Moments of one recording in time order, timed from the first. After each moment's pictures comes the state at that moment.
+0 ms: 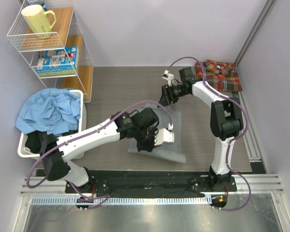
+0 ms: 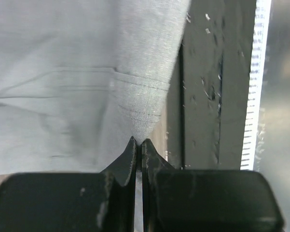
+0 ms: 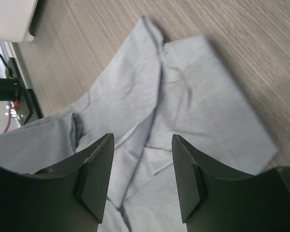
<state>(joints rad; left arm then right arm) -1.08 1.46 1.27 -0.90 0.34 0.47 0.26 2.02 1.56 -0.59 -0.88 -0.16</state>
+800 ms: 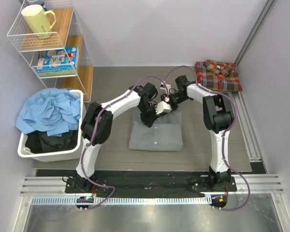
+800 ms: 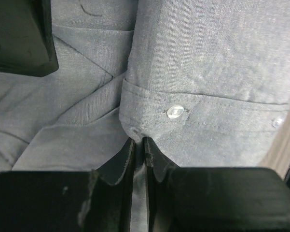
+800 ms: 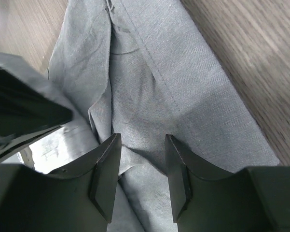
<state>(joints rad) -0.67 2.16 1.78 -0.98 0.49 0.71 0.27 2.21 1.62 -0.70 -0.85 -0.28</state>
